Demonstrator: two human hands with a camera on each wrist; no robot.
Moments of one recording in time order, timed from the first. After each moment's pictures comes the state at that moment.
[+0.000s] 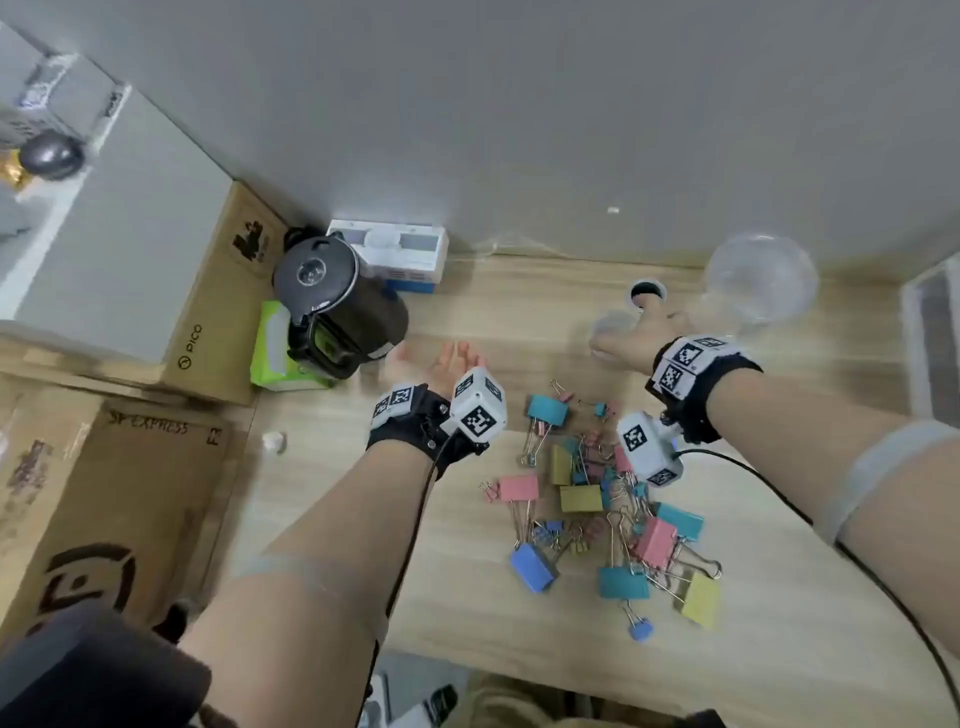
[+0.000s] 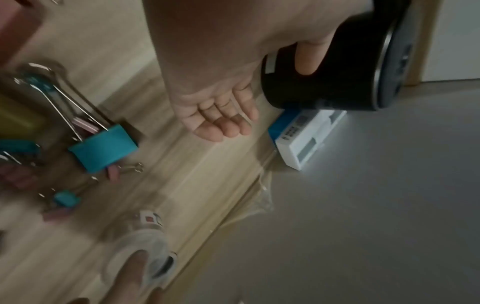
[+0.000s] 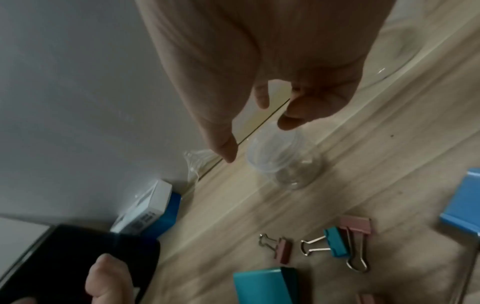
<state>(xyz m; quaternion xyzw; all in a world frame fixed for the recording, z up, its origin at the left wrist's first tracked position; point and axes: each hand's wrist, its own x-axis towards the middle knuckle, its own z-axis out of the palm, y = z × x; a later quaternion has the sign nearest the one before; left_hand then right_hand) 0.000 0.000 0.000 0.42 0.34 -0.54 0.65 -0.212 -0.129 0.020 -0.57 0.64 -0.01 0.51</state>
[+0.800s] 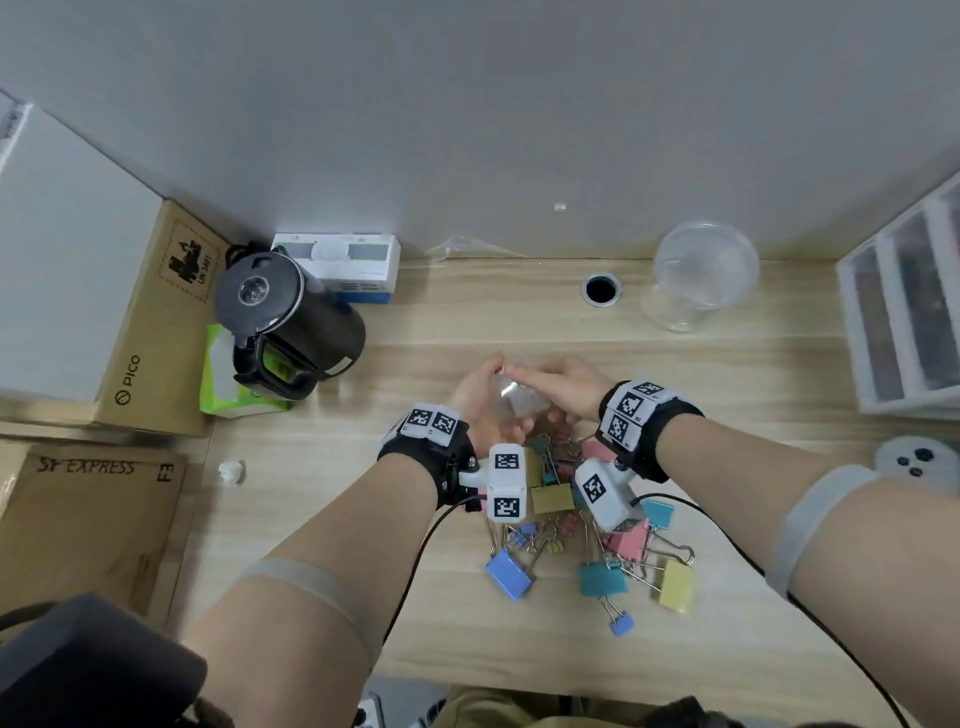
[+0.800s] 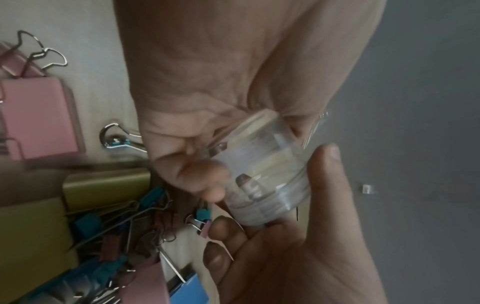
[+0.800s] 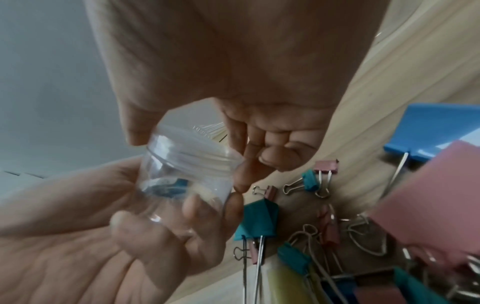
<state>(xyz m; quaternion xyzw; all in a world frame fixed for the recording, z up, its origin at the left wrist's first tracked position) -0.074 -0.019 0.000 0.58 0.03 -0.76 0.29 -0.211 -0.085 -0.014 -0.60 0.52 0.07 0.60</state>
